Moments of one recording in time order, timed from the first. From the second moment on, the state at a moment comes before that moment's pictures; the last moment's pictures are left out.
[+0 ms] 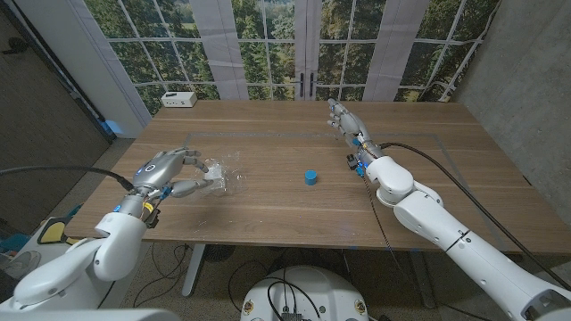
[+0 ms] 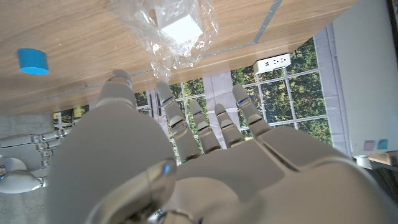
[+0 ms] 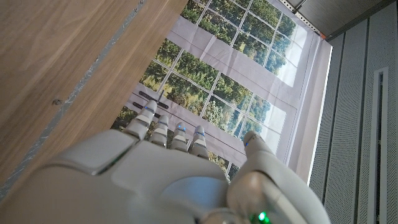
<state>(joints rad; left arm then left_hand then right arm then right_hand) 1.95 0.95 -0.28 -2.37 0.50 0.44 0.41 0.80 -0.08 0.21 -0.06 0.22 0.81 -0.21 0.29 0.33 0.37 -0.12 0.21 0.42 0.19 -0.01 0.20 0.21 0.02 0.18 0.84 0.20 -0.96 -0.58 -0.49 -1.85 0.39 0.05 -0.23 0.14 0.11 0.35 0.07 0.20 0.02 -0.07 0.19 0.18 -0.02 0.04 0.20 0.20 0.00 0.11 0.21 0.19 0.10 0.09 0.21 0.18</state>
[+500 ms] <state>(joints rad) 1.97 0.82 -0.46 -2.45 0.66 0.25 -0.13 0.73 -0.14 0.14 -0.05 0.26 0.71 -0.21 0.21 0.27 0.28 -0.09 0.20 0.40 0.10 0.04 0.19 0.20 -0.04 0.20 0.80 0.19 -1.02 -0.59 -0.47 -1.92 0.37 0.05 -0.27 0.14 0.11 0.35 0.07 0.20 0.02 -0.07 0.19 0.18 -0.02 0.04 0.20 0.20 0.00 0.11 0.21 0.19 0.10 0.09 0.21 0.18</state>
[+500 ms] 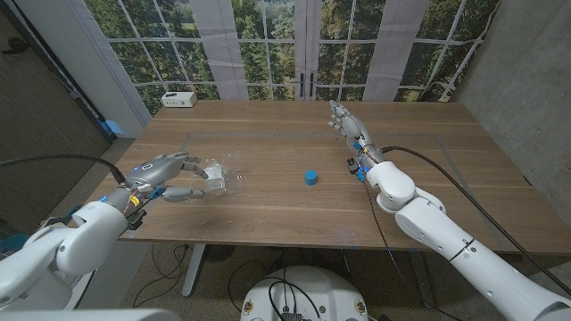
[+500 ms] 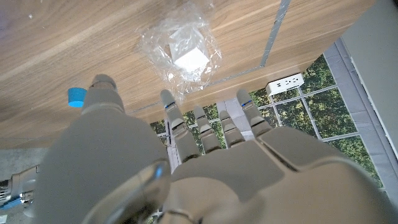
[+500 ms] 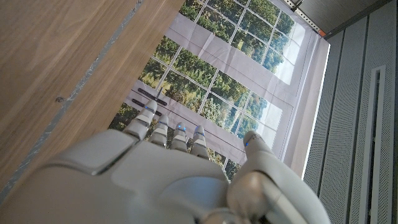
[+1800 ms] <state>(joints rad) 1.75 0.78 -0.30 -2.47 1.10 0.28 -0.66 0.97 -0.04 0.13 -0.13 0.34 0.75 -0.22 0.33 0.26 0.17 -0.13 0.23 0.32 -0.01 0.03 0.20 0.18 0.01 0.15 0.74 0.19 -0.98 -0.55 -0.48 -1.84 0.39 0.07 -0.25 0.14 0.11 0.36 0.07 0.20 0.02 -0.07 0.19 0.18 -0.02 0.04 0.20 0.20 0.00 0.11 0.21 0.19 0.10 0.09 0.21 0.18</state>
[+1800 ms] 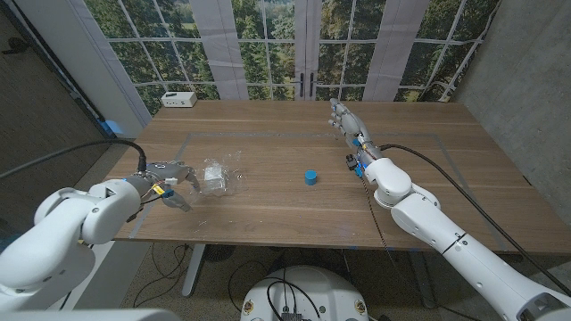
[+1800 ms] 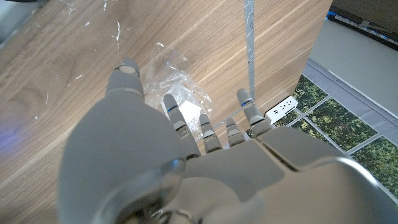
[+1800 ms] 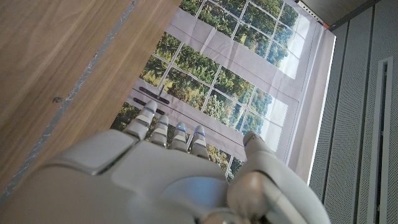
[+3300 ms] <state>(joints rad) 1.69 0.71 -0.13 -2.25 1.13 0.33 0.14 1.06 0.09 0.19 -0.15 0.21 1.10 -0.16 0.46 0.24 0.49 -0.21 0.31 0.30 0.28 -0.04 0.26 0.19 0.16 0.08 0.80 0.20 -0.92 -0.53 -0.49 -1.77 0.41 0.04 -0.23 0.14 0.11 0.36 0.07 0.20 0.02 -0.07 0.19 0.18 -0.02 0.04 0.20 0.20 0.00 0.11 0.21 0.19 0.10 0.09 0.21 0.18</state>
